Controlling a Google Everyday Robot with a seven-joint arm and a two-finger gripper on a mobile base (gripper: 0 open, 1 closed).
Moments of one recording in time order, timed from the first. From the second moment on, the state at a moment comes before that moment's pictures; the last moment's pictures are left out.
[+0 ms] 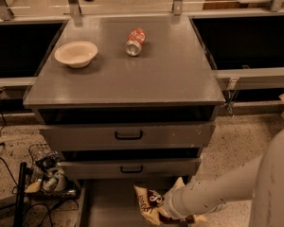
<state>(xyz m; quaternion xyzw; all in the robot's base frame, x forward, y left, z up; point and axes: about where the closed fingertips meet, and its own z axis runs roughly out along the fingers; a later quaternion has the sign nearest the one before) 0.406 -0.075 0.426 -0.46 0.86 0.12 0.20</state>
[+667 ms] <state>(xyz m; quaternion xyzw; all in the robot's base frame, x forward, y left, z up) 0.421 -0.120 0.497 -0.41 0.87 0.07 0.27</state>
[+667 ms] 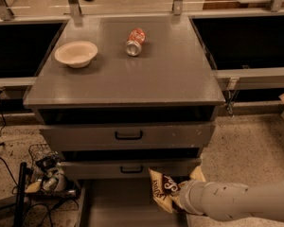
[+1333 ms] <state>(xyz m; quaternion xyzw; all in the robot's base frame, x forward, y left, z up) 0.424 -0.150 0.561 -0.40 0.86 0.02 0.32</state>
